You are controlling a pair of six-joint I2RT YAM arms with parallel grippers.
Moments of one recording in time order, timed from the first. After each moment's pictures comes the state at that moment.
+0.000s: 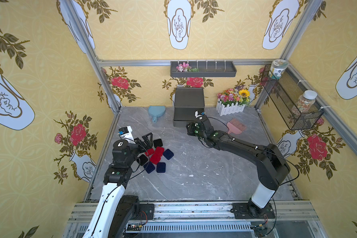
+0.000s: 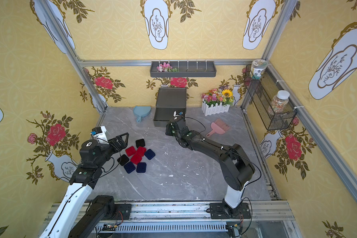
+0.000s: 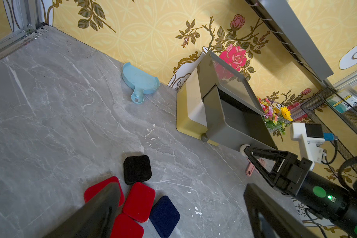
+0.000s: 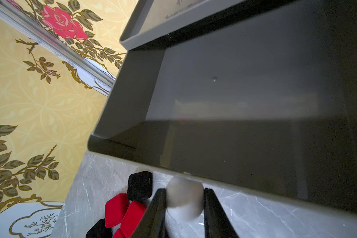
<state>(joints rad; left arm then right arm) -0.08 0.71 0.61 -0.22 0.18 -0.54 0.68 1.74 1.24 -0.02 0.11 0.65</state>
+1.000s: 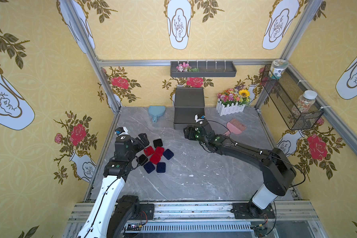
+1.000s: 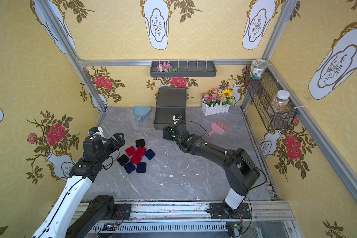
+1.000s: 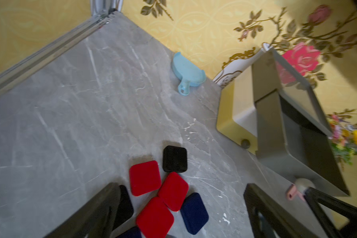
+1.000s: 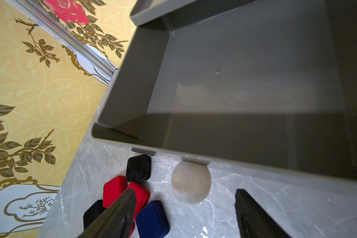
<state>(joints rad) -0.08 0.85 0.74 -0.46 -0.08 -0.62 0.72 1.67 1.17 -0.04 0.16 0.62</state>
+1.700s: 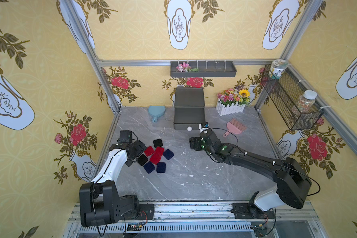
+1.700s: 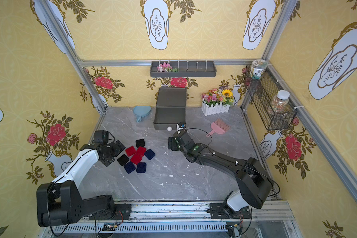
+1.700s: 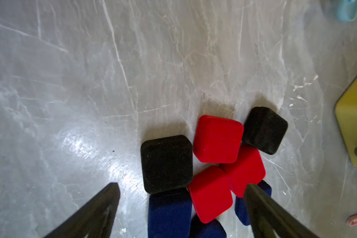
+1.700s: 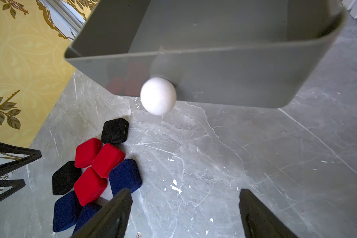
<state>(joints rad) 0.08 1.30 0.82 -0.71 0.07 -0.74 0.76 1.50 0.96 -0.12 0.21 0.55</state>
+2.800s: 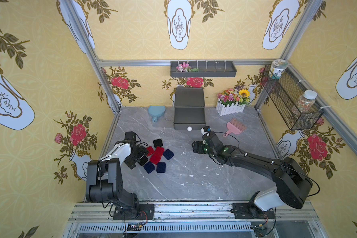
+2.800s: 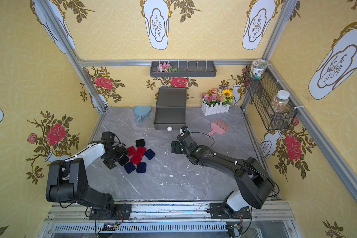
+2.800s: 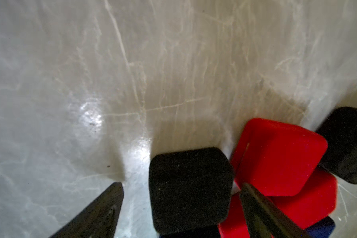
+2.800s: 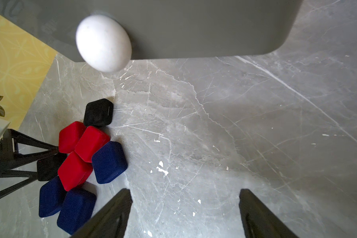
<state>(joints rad) 0.08 1.53 0.83 -0.69 0.09 -0.74 0.72 1.50 0.89 -0.11 0.13 0.57</state>
